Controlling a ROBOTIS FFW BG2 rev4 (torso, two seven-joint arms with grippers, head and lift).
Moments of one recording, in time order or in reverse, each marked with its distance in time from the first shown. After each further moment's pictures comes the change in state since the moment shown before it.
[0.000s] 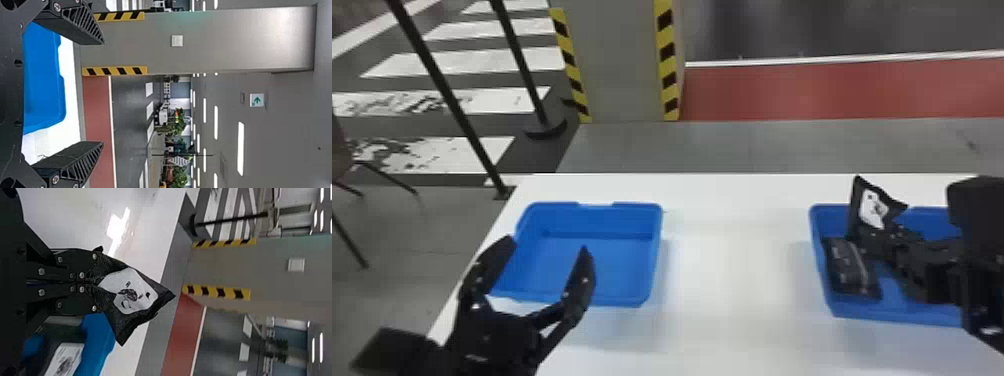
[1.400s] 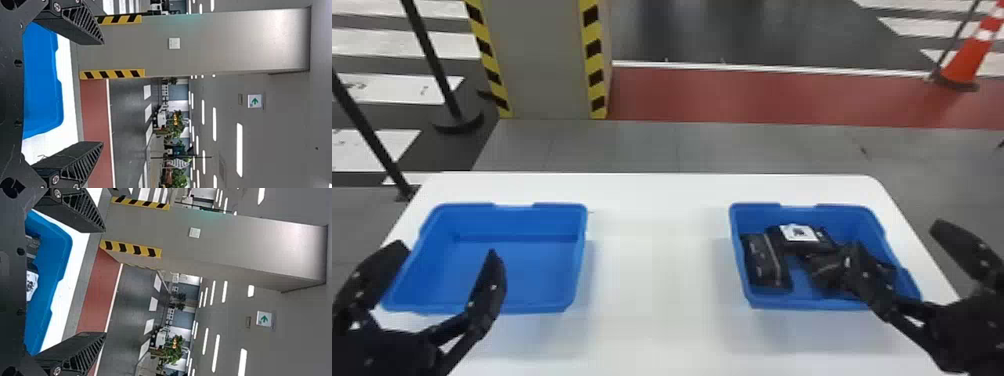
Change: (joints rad) left arm 0.003 -0.005 0.010 -0.001 -0.009 -0.012 0.000; right arm 0.525 0.106 -0.270 -0.190 -0.168 -0.841 -0.013
